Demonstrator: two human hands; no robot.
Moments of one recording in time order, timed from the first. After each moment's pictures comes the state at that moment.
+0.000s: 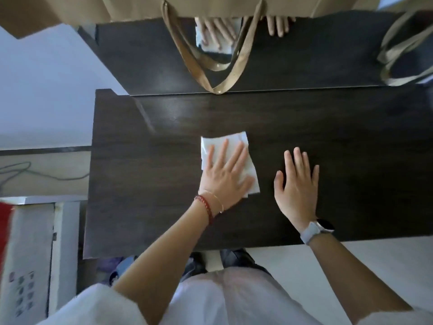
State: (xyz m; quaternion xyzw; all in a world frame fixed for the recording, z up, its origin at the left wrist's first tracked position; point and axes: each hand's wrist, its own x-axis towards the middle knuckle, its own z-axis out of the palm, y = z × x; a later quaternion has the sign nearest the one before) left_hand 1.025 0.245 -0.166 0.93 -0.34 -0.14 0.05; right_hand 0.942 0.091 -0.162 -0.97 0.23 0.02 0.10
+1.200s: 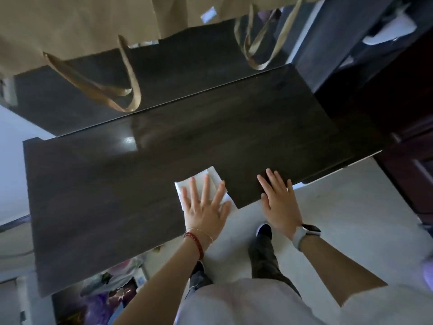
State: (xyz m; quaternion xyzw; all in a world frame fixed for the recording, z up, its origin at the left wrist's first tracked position) left_hand 0.893 0.208 -0.162 0.92 -0.37 -0.15 0.02; right_hand 0.787 0.041 -0.156 -0.95 0.27 0.04 0.15
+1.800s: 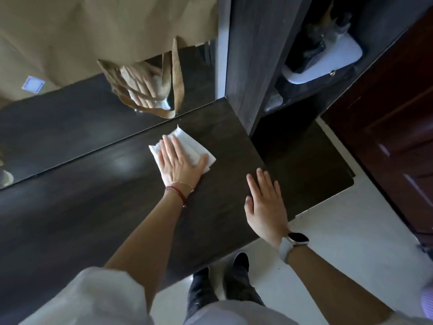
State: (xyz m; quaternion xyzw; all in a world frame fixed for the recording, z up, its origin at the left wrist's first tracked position) left_hand 0.994 -0.097 -0.168 0.96 -0.21 -0.08 0.15; right_hand 0.801 -0.185 -0.170 -0.95 0.30 -0.01 0.13
